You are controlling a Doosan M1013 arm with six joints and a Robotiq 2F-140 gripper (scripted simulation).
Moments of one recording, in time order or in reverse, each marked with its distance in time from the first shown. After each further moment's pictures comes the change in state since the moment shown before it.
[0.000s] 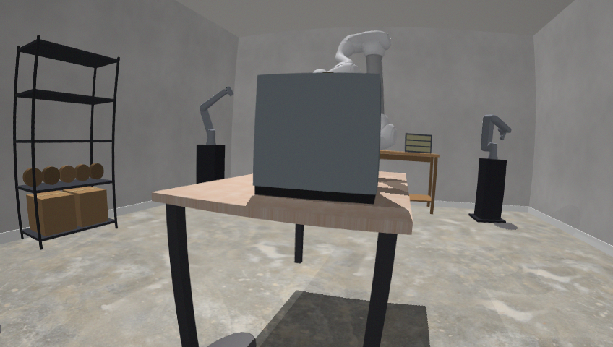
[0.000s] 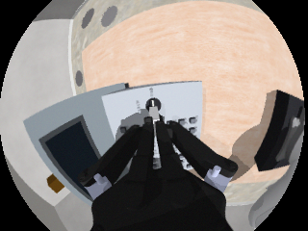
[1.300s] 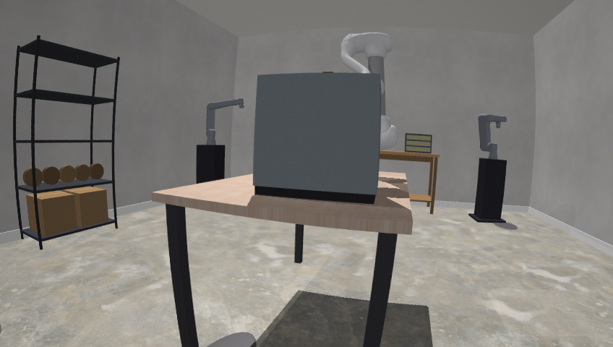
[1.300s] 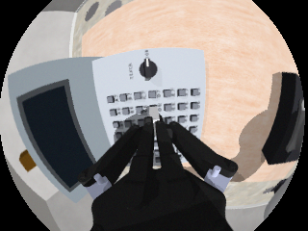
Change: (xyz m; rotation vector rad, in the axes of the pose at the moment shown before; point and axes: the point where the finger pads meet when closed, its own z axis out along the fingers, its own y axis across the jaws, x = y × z) arm -0.091 0.010 0.022 0.000 0.000 -0.059
